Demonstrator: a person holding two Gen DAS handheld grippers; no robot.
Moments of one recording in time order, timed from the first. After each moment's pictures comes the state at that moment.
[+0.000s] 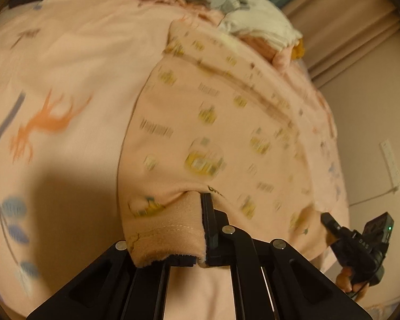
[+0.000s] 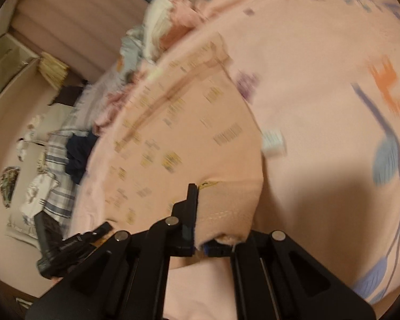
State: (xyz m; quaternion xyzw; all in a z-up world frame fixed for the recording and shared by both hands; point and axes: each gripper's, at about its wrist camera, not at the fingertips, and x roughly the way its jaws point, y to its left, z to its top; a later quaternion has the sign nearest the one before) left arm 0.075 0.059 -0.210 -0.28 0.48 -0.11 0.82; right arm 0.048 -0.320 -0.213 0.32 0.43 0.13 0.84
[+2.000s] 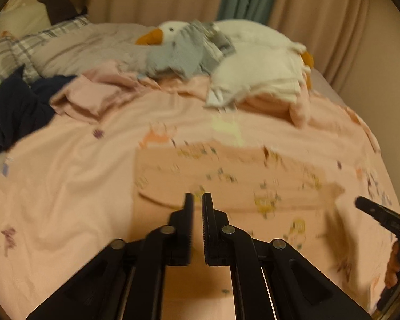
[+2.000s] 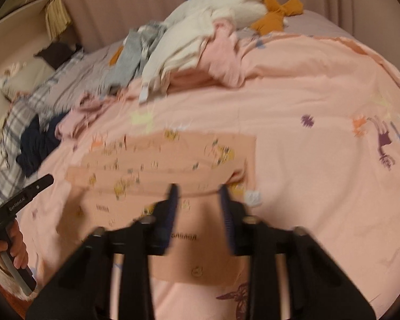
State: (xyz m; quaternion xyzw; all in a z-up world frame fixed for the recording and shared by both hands) left arm 0.255 0.021 -0.153 -0.09 0.41 -0.04 0.91; right arm 0.280 -0.297 -0.160 0.09 0.44 0.12 0.88
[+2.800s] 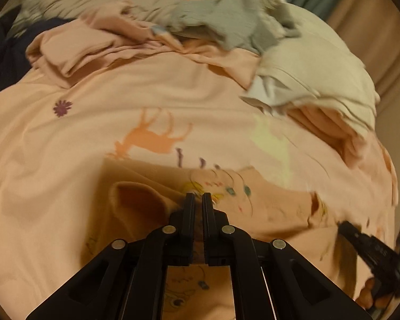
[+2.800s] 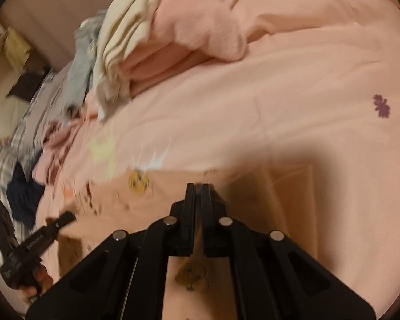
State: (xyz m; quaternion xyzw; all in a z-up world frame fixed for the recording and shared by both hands) left arm 0.389 0.042 -0.213 -0.21 0.48 0.04 0.85; right arm 0.419 -0.281 -0.227 0.22 0.49 0.09 0.84
